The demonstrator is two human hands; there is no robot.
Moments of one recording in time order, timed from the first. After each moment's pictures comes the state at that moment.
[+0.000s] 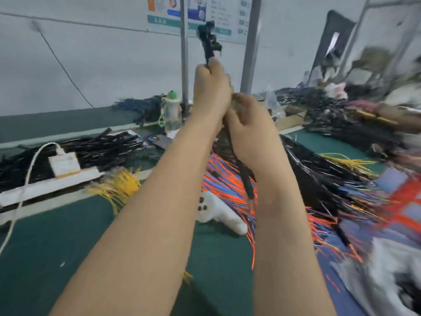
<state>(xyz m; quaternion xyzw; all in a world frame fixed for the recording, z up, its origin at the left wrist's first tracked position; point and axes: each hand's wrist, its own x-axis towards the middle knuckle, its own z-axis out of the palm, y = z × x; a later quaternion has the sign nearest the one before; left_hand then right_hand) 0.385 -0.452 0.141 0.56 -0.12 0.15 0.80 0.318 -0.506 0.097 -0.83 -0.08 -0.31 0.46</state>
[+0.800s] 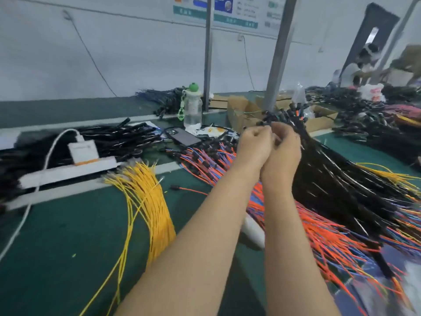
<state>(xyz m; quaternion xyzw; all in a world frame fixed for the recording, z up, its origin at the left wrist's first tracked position) 0.399 -0.478 0.050 0.66 -0.06 0.00 0.75 0.393 -0.525 0.025 -0.76 0.09 -0.42 0.50</state>
